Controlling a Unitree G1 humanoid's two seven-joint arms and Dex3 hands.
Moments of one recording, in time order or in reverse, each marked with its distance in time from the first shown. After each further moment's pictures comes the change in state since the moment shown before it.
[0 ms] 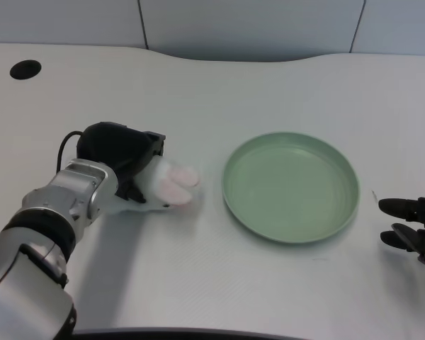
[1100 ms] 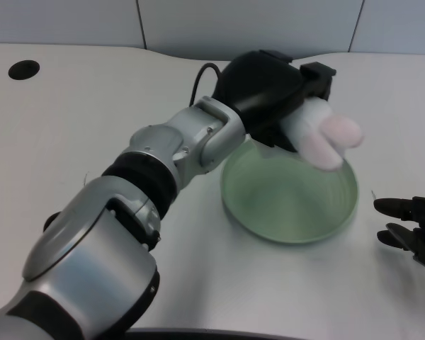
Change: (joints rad) left arm -0.229 -0.275 0.030 -0.074 -0.036 -0.223 0.056; right arm -0.009 0.000 0.022 0.010 -0.025 -0.006 -0.029
